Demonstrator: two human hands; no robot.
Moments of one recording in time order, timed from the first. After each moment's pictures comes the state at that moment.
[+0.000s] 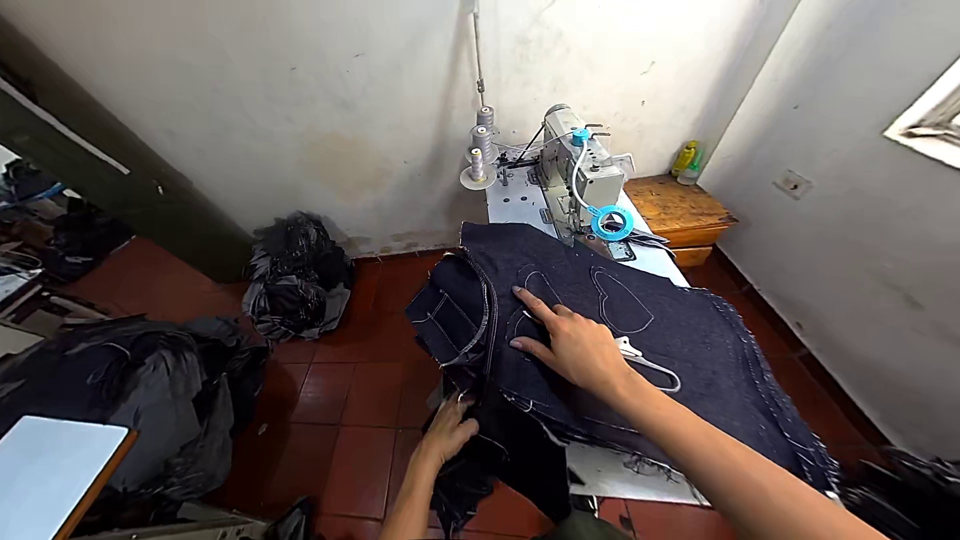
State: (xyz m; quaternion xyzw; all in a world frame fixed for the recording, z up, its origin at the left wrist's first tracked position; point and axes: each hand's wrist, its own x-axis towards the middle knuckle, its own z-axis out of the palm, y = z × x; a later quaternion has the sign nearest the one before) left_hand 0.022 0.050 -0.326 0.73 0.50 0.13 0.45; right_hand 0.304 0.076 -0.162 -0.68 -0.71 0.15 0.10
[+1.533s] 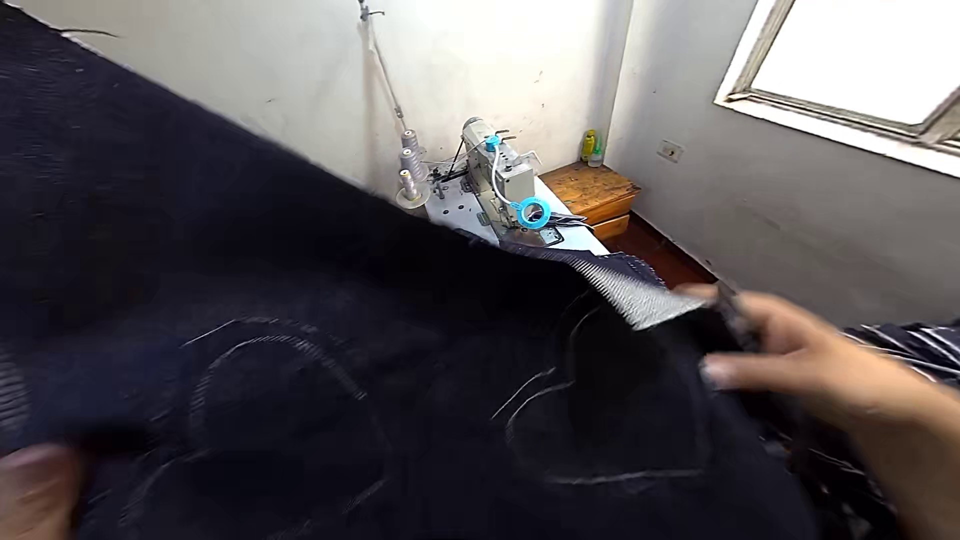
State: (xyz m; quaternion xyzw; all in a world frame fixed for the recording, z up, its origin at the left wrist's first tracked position) left_hand -0.025 0.020 0.049 0.76 0.32 0.56 -0.01; right_hand 0.450 -0.085 -0.076 -0.43 -0.60 0.41 0.53
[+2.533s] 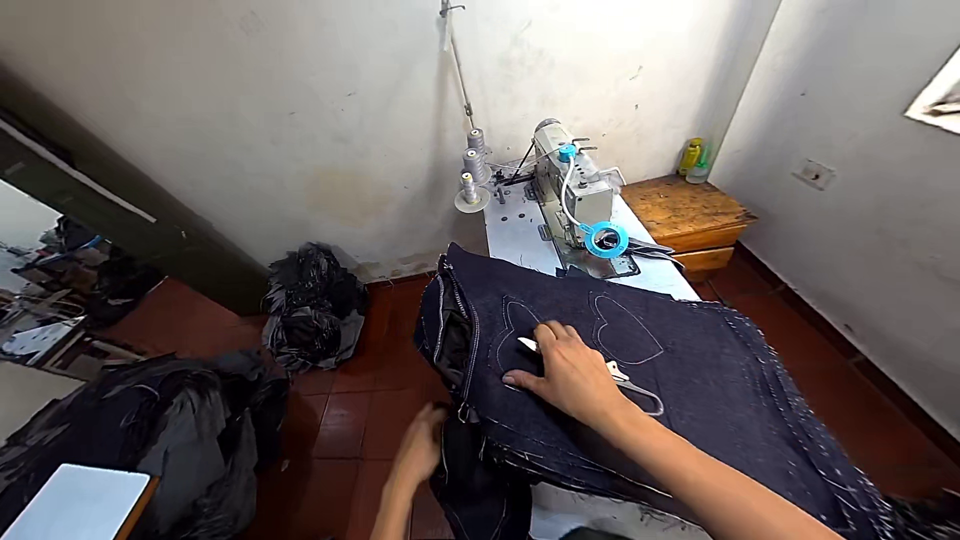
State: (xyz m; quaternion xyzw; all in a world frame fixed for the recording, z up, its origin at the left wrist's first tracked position) left_hand 0.012 0.087 -0.274 0.73 0.61 0.07 0.30; right_hand 0.324 0.085 -0.155 -0.67 -0.69 0.21 0.15
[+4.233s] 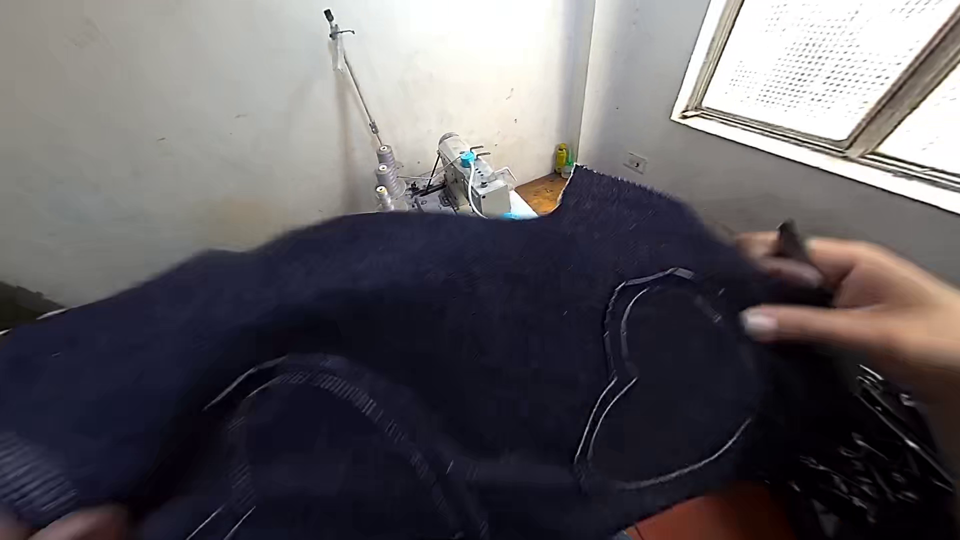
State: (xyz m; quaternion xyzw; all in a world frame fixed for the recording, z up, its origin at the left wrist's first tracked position) left_hand 0.010 0.028 0.038 0.82 0.26 0.51 0.08; right_hand 0.503 -0.086 -0.027 -0.51 -0.64 0.25 0.52
